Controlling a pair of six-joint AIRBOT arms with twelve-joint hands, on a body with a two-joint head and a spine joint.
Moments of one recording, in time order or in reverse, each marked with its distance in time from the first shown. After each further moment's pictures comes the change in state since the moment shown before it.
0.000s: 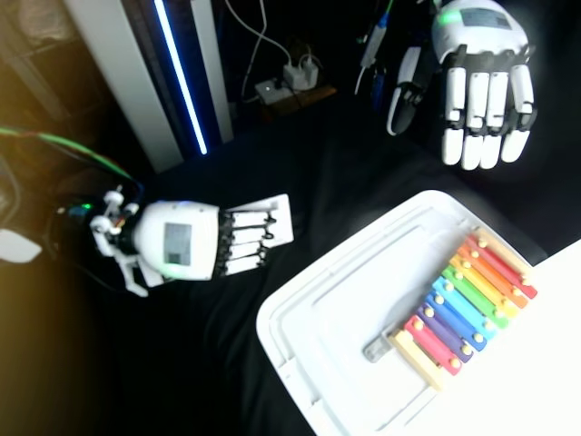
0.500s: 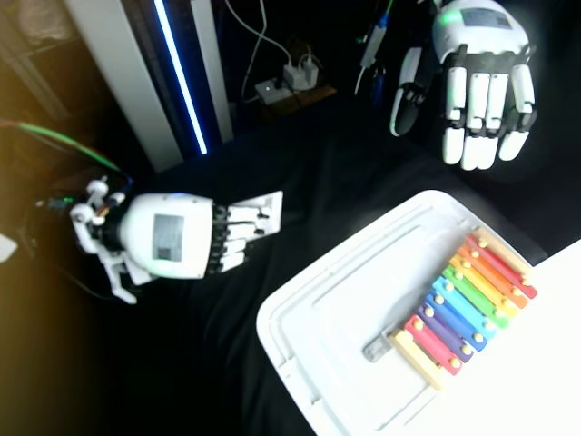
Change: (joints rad) left arm 0.000 0.000 -0.001 0.000 0.001 0.000; right arm 0.076 0.058 -0.022 -0.077 -0.005 -0.018
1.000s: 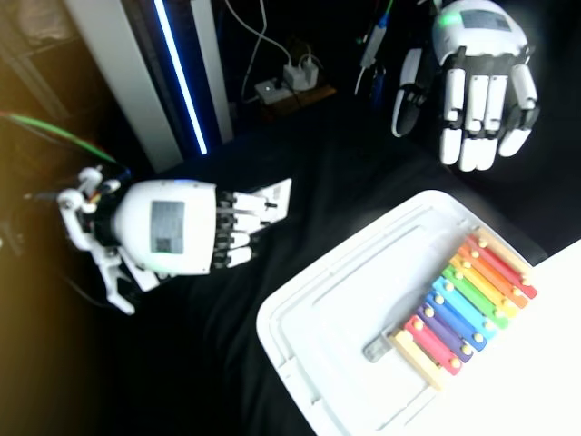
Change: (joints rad) left arm 0.005 0.001 0.000 0.000 0.006 0.000; right arm 0.134 0.028 0.023 -0.068 -0.014 -0.019
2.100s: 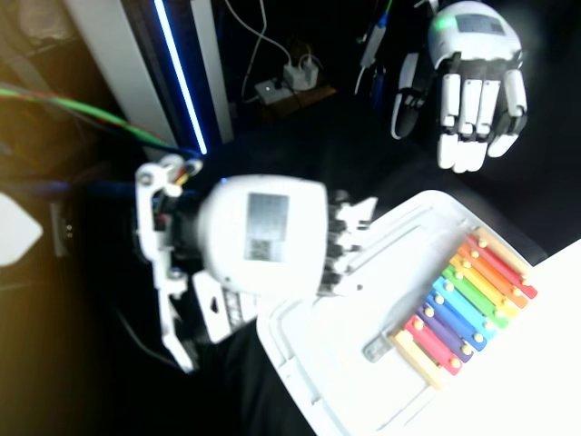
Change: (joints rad) left arm 0.016 0.005 -0.015 0.000 -0.017 0.000; right arm 0.423 -0.213 0.260 -0.321 -0.359 0.032
